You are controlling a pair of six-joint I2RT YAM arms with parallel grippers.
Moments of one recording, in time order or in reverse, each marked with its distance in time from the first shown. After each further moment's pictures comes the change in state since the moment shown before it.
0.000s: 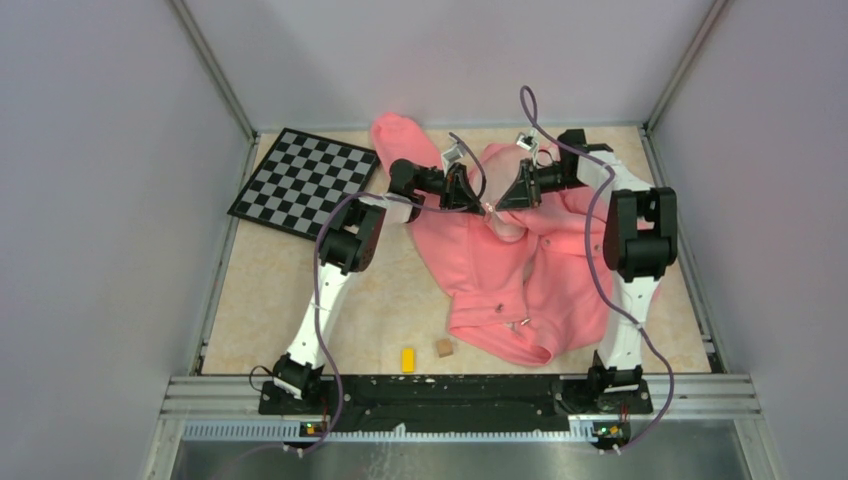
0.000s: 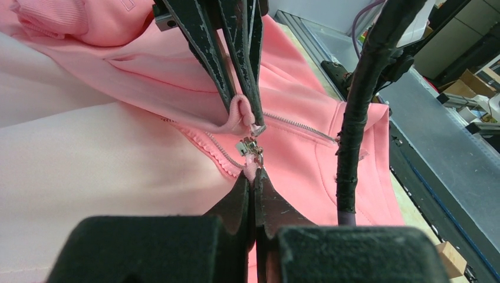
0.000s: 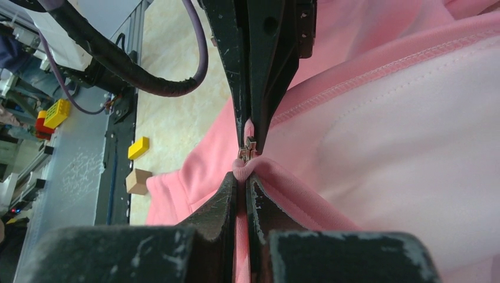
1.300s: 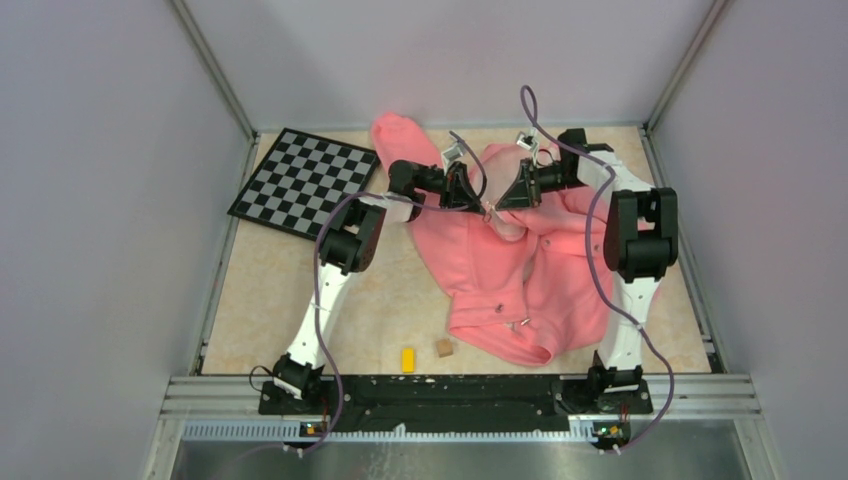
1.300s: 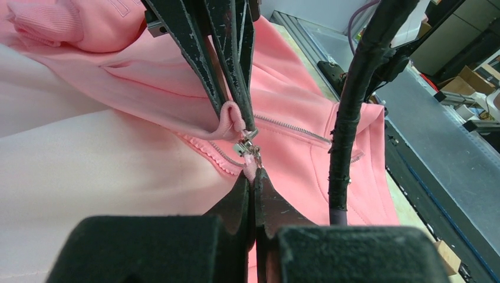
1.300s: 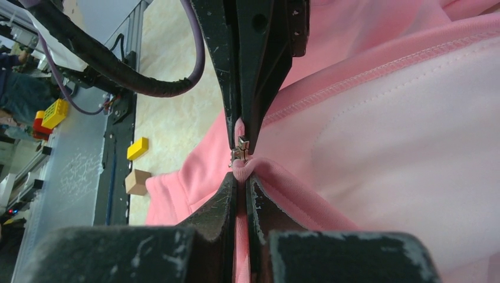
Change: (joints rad) left arm -0.002 0.000 0.015 0.058 0.007 -0.069; right arm 0.000 -0.010 0.000 0.014 0.005 0.011
